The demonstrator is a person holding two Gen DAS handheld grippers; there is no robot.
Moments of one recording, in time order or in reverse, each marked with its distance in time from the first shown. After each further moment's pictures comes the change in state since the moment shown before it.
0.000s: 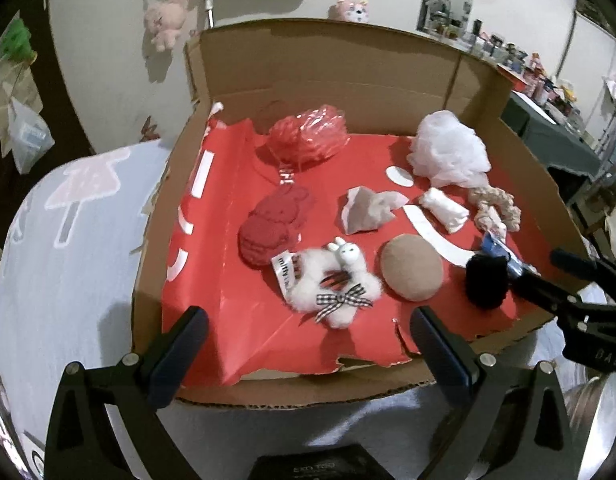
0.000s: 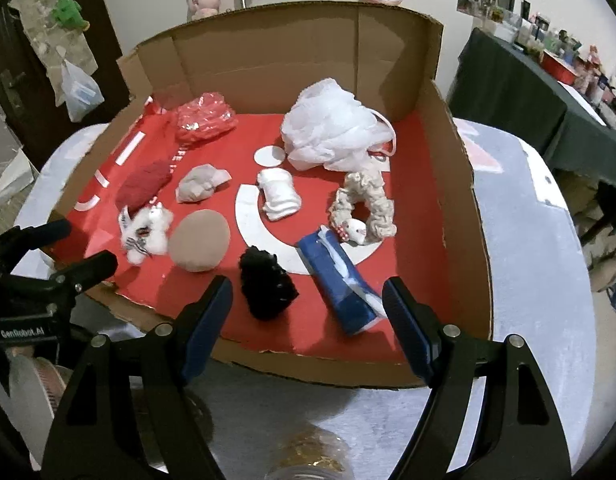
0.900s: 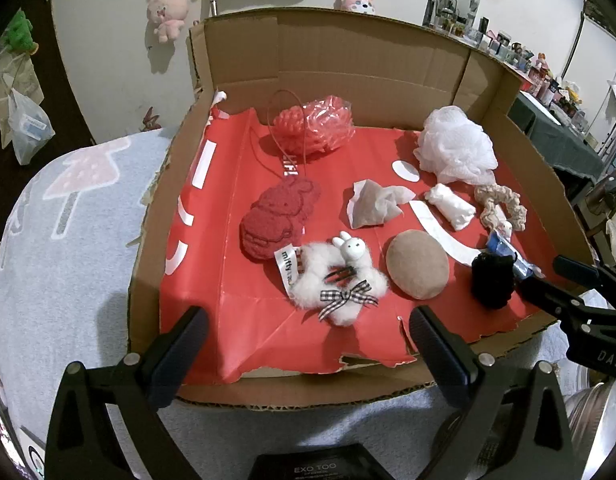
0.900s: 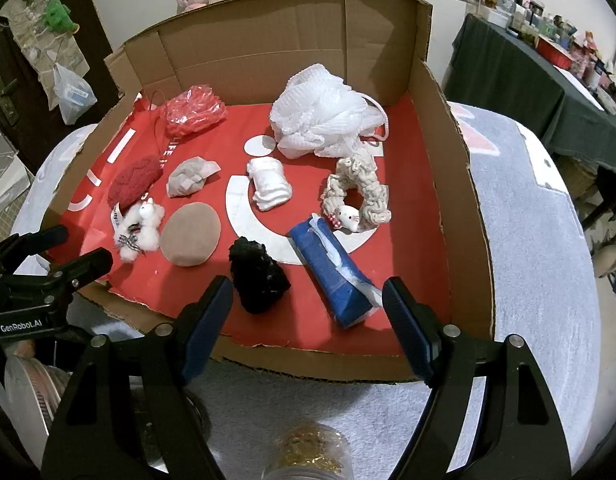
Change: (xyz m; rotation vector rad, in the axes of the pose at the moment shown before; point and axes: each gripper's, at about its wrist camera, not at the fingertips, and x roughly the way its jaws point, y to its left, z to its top) left arm 0.005 0.001 -0.001 -0.009 0.023 0.002; right arm 0.004 -0.006 -0.002 0.031 0.030 0.004
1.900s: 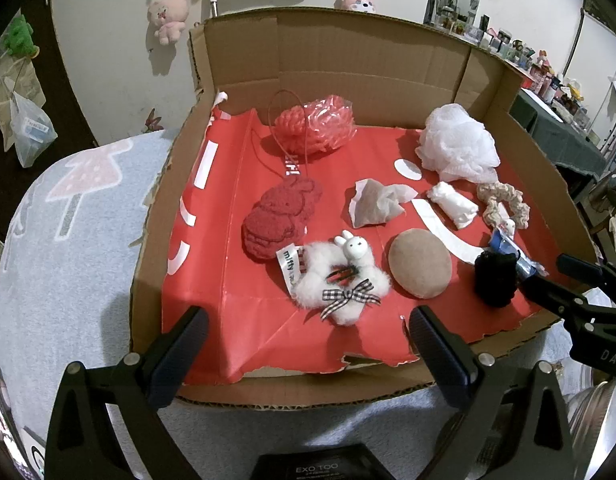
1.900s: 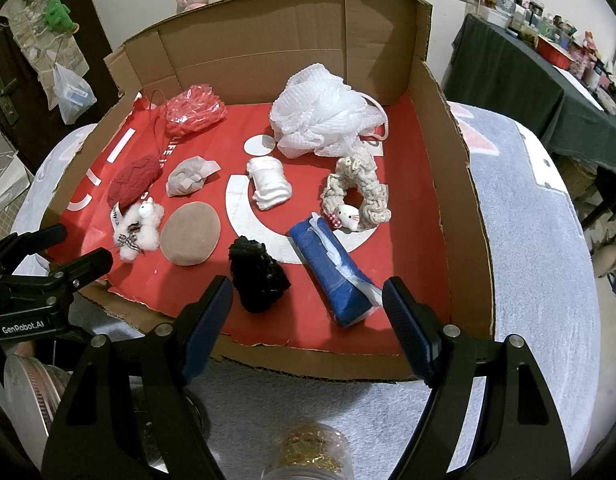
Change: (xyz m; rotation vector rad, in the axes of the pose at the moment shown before) left arm 0.001 -0.001 0.000 0.002 0.000 0.010; right arm 0.000 0.000 0.000 0.003 -0.001 -0.001
